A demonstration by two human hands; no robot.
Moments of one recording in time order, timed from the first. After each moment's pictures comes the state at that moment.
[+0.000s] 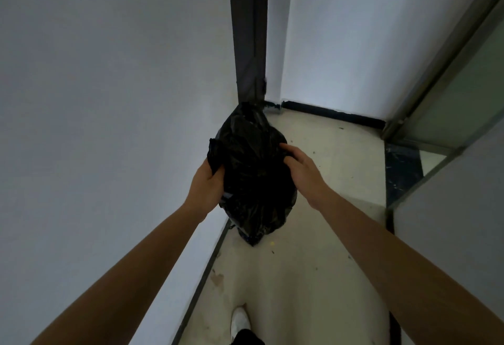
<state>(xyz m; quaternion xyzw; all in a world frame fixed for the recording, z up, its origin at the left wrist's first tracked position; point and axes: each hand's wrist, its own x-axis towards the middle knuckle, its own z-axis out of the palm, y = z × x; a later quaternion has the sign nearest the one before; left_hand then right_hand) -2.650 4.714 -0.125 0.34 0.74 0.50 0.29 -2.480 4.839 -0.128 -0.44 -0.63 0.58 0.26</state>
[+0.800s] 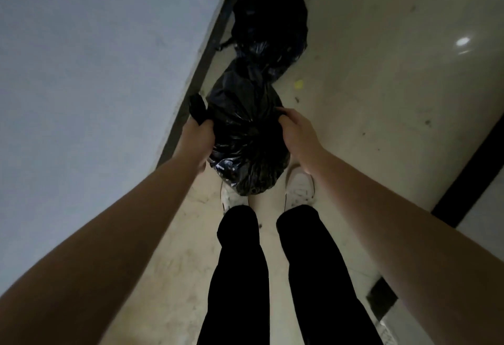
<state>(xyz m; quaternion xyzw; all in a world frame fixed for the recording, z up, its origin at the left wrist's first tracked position) -2.700 4.755 -0.760 -0.08 0.80 0.32 0.49 -2.544 4.865 -0.783 -0.59 -0.49 0.63 -0.08</state>
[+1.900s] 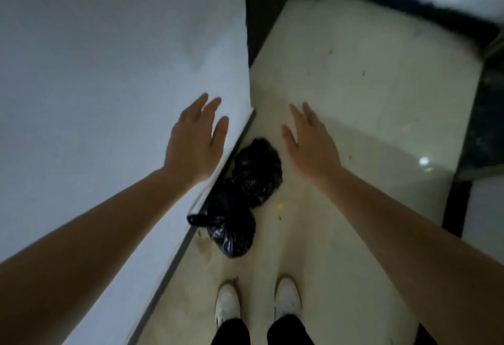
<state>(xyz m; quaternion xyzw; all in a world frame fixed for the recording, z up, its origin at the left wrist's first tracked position) -2.783 4.913 -0.501 0.48 0.84 0.22 0.08 -2.601 5.048 -0.529 -0.45 -0.85 0.28 0.04</state>
